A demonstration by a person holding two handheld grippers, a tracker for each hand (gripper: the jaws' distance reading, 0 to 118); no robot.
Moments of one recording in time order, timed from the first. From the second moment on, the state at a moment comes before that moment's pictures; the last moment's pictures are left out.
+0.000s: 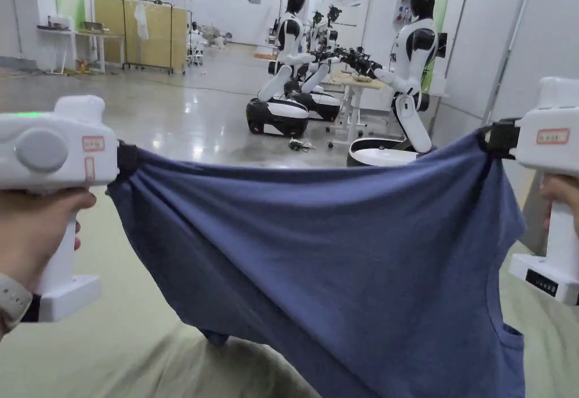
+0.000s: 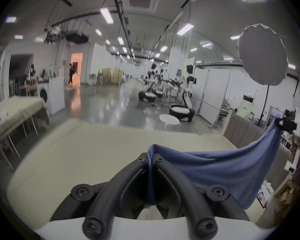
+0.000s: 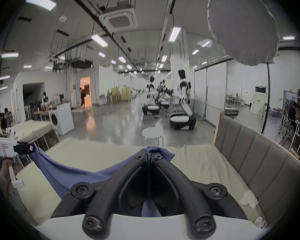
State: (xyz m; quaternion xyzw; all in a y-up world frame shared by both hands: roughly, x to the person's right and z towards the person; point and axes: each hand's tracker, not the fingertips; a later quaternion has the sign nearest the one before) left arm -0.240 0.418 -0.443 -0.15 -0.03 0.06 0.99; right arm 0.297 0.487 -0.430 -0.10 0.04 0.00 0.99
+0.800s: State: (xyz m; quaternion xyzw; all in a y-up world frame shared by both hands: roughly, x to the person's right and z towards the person) left arm -0.240 0.391 -0.530 -0.14 0.03 0.05 0.99; right arm 0.285 0.447 -0.520 -0.09 -0.01 -0.03 1.00
